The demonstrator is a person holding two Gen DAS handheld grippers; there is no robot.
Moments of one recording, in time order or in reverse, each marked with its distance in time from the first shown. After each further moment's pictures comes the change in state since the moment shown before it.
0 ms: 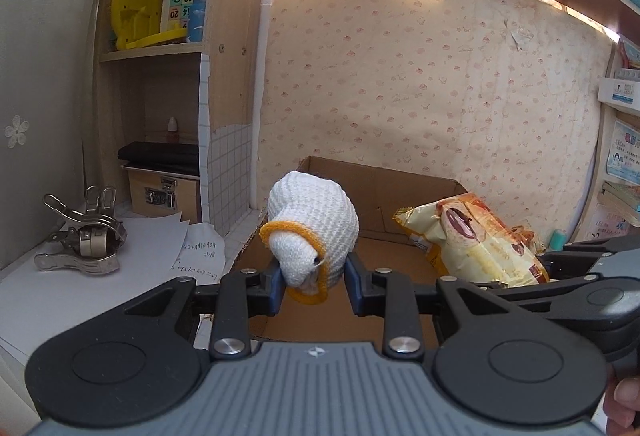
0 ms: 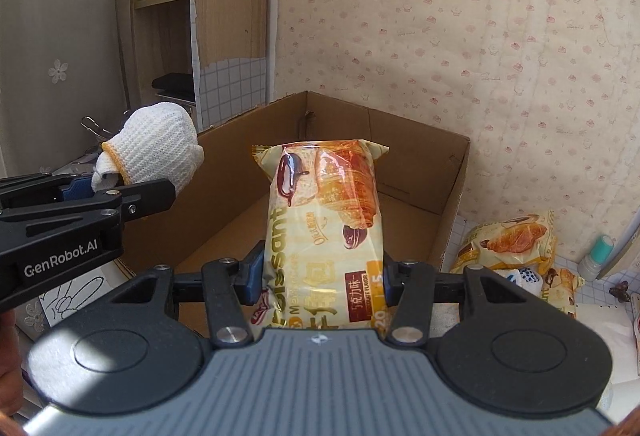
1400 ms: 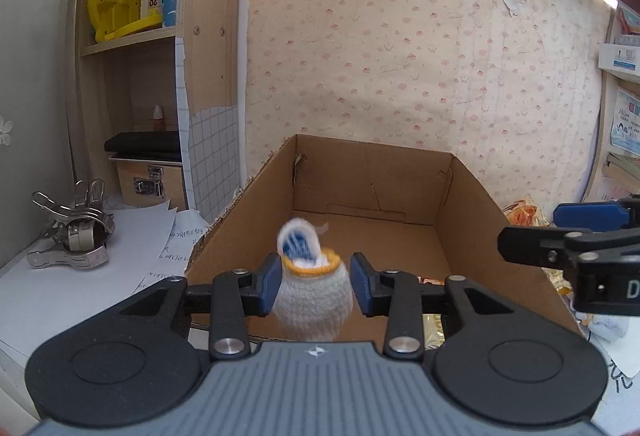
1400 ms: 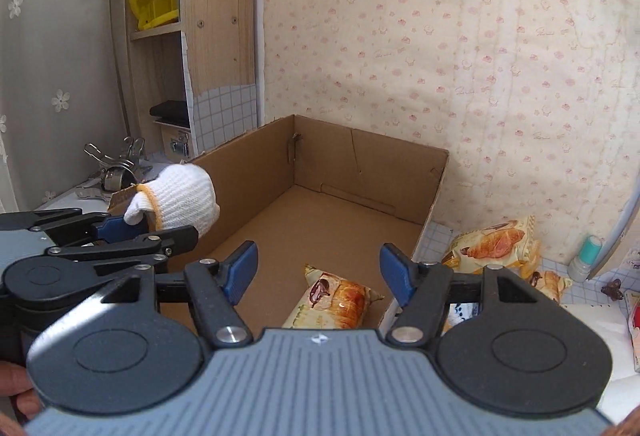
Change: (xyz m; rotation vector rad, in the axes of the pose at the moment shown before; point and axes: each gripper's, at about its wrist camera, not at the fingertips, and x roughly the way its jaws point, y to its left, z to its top) left arm 0.015 -0.020 -0.005 0.045 0.055 0.008; right arm -0.030 -0.021 -0.003 0.040 -0.080 0.009
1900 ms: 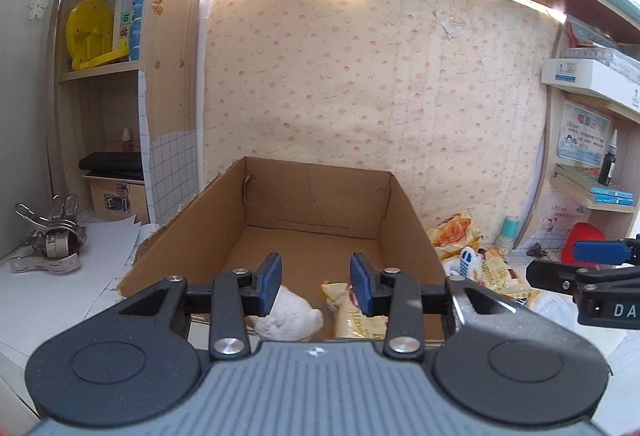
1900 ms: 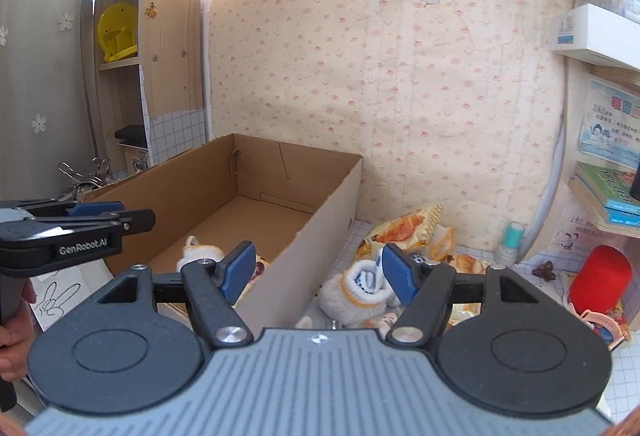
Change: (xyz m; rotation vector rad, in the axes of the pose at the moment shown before) left arm -0.044 -0.046 -0.006 0.009 -0.071 -0.096; right arm -0.065 -0.053 -0.035 0.048 -0.069 -0.120
